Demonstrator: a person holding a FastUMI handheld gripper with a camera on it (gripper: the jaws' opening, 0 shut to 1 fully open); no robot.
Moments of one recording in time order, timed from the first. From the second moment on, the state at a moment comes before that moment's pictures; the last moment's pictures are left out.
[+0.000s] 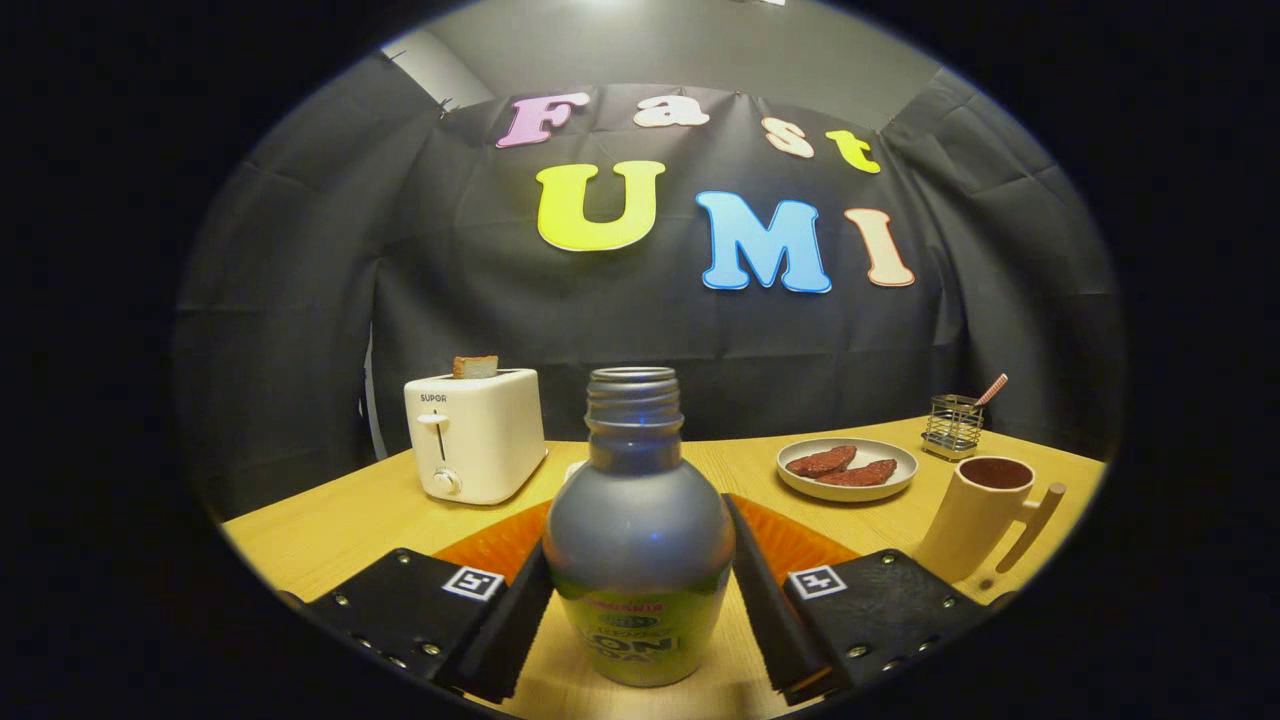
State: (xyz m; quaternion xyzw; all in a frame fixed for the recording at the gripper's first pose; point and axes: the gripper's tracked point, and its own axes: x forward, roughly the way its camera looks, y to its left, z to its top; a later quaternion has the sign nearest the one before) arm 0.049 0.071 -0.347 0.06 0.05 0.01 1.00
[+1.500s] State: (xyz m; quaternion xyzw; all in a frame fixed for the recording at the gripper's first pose) arm 0.065 -0.037 -0.220 0.26 0.06 -0.05 0.96
